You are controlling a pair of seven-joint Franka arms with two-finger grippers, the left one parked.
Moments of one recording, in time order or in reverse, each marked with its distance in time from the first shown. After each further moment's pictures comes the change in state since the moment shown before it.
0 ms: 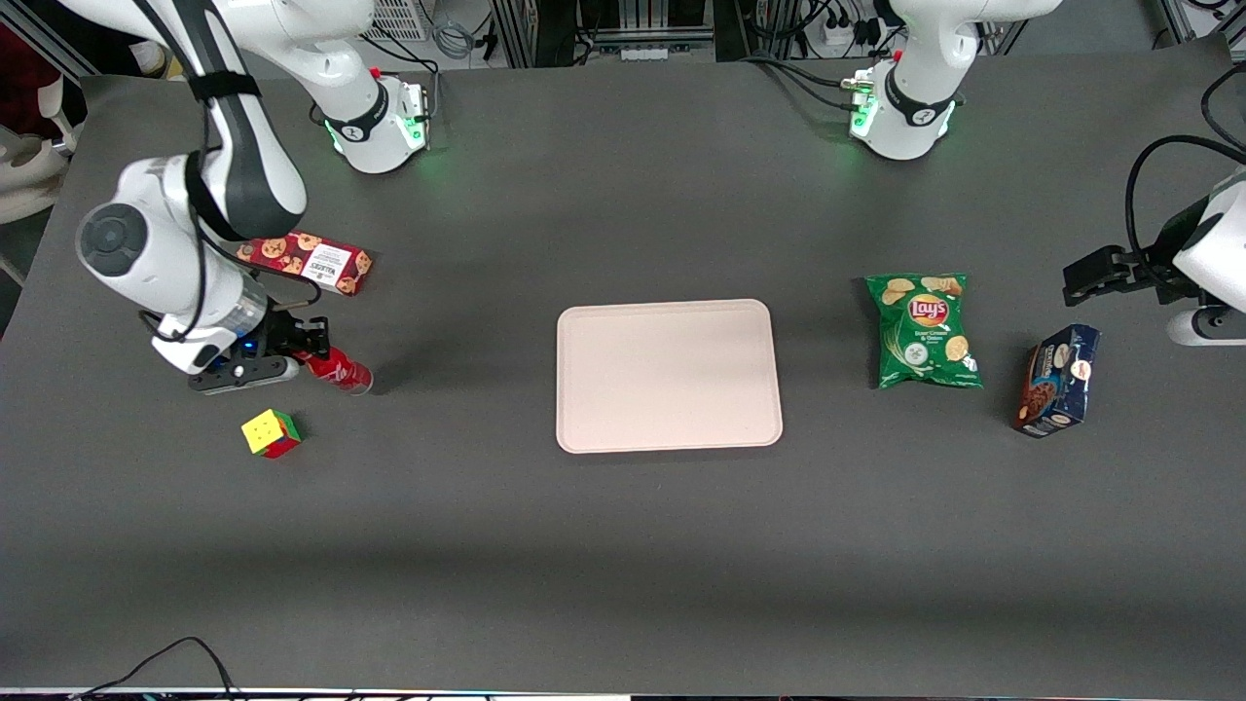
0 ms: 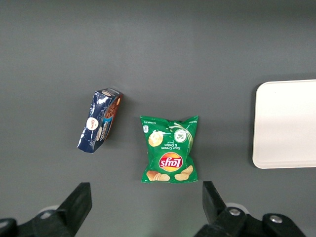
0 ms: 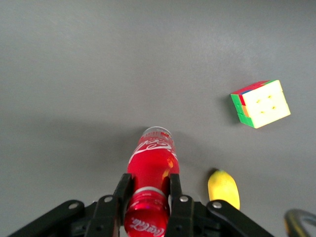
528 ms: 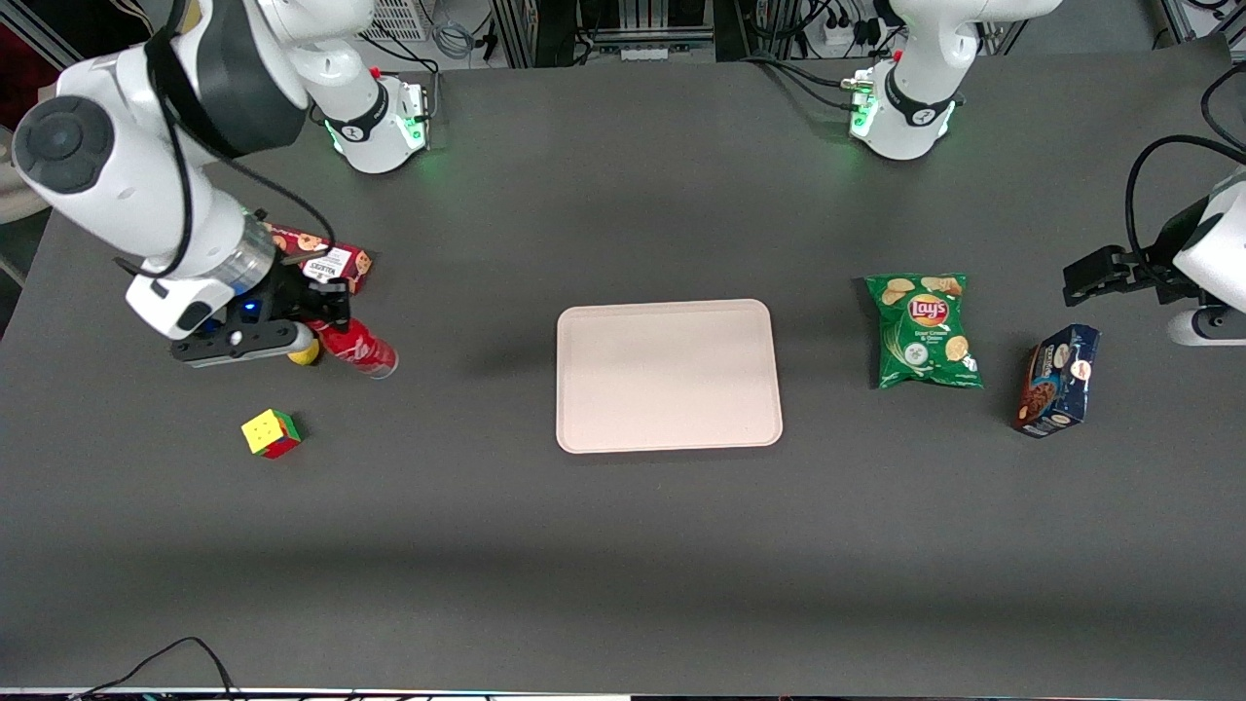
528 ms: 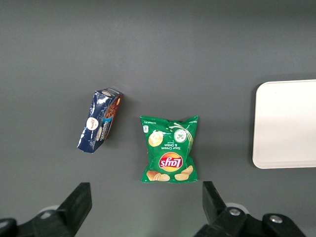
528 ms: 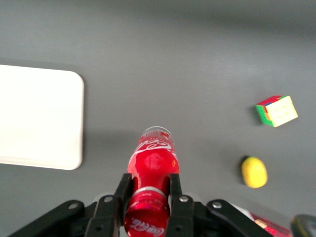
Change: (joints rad) arm 0.052 0.012 0.166 0.419 0.000 -0.393 0.268
